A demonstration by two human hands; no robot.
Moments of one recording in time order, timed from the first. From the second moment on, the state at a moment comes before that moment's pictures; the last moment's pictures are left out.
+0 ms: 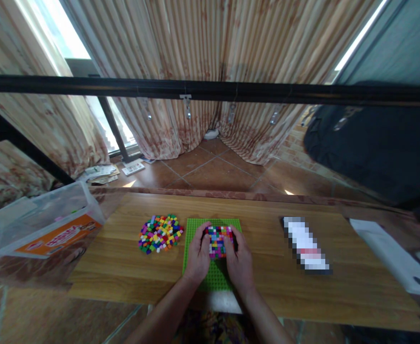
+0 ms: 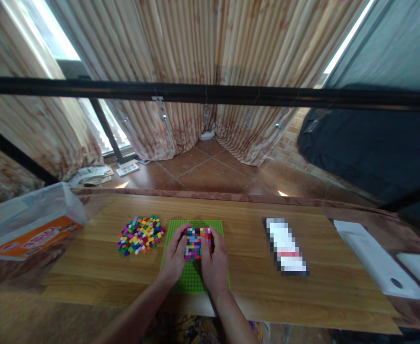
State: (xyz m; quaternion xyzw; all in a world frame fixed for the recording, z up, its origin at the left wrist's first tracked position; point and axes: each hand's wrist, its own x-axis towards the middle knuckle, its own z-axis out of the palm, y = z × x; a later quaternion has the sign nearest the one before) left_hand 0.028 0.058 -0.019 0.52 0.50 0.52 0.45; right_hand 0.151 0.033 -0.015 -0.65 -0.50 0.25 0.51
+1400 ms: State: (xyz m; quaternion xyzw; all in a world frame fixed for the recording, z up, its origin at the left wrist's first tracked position) left_hand 0.027 0.059 -0.023 0.53 0.50 0.52 0.44; right_hand 0.150 0.033 -0.015 -0.65 -0.51 0.25 0.50
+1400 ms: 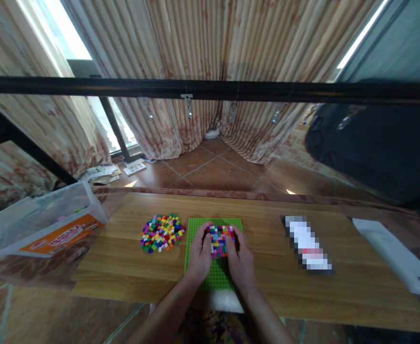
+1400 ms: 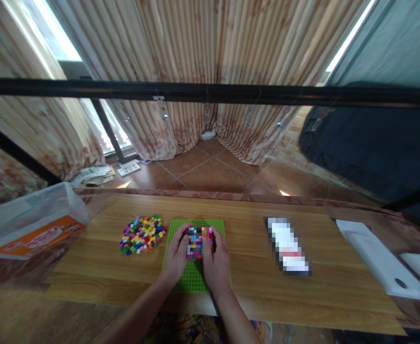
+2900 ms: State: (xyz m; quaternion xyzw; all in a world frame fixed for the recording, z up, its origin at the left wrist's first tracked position) left_hand 0.029 0.055 -0.013 0.55 0.48 0.51 0.45; right_hand 0.152 0.031 -0.016 -0.65 -0.49 0.28 0.51
